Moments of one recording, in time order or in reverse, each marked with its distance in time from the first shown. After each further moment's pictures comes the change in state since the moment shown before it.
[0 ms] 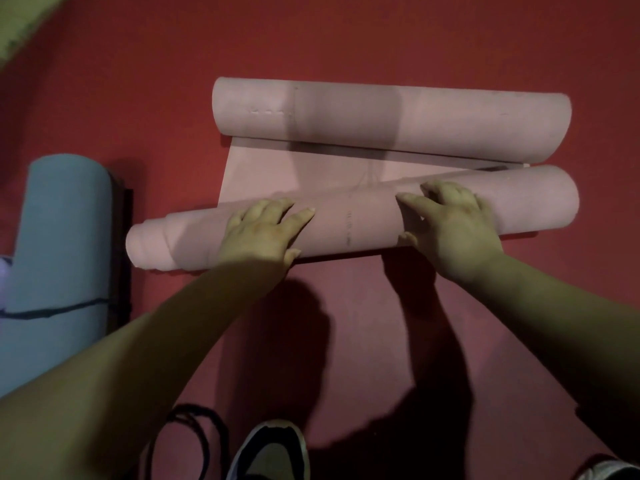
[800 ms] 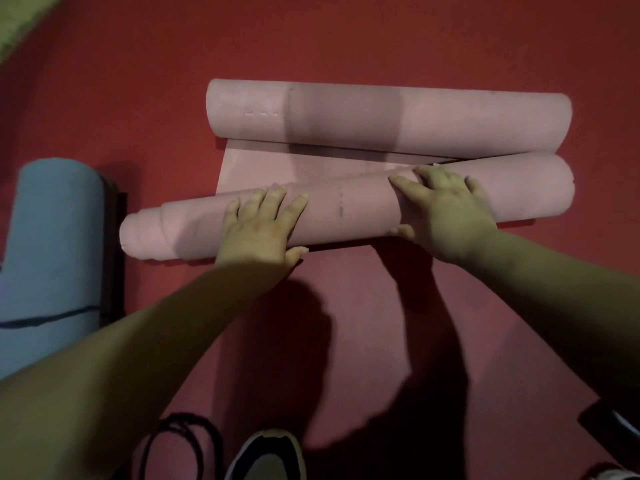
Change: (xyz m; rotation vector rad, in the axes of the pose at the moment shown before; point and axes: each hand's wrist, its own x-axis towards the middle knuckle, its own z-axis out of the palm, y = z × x) left_hand 0.015 0.000 0.013 0.092 0.024 -0.019; right_hand 0.032 -0.001 -0.011 -0.134 -0.132 -0.040
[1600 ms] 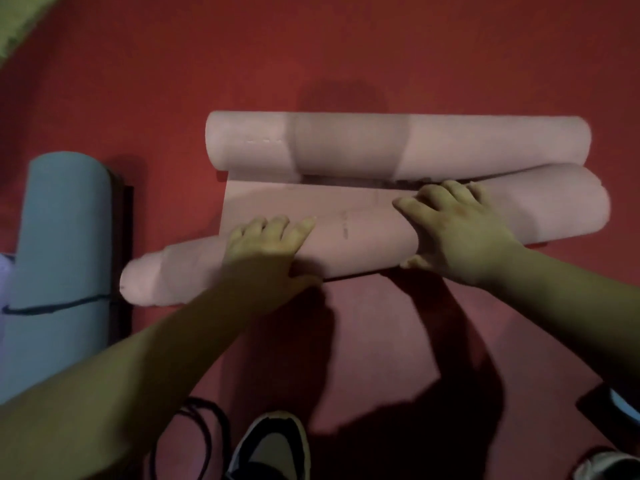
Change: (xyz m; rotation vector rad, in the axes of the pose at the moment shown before) left_hand -0.037 0.002 0.006 0.034 0.018 0.110; right_hand -0.041 0.008 -0.005 -0.153 0.017 -0.235
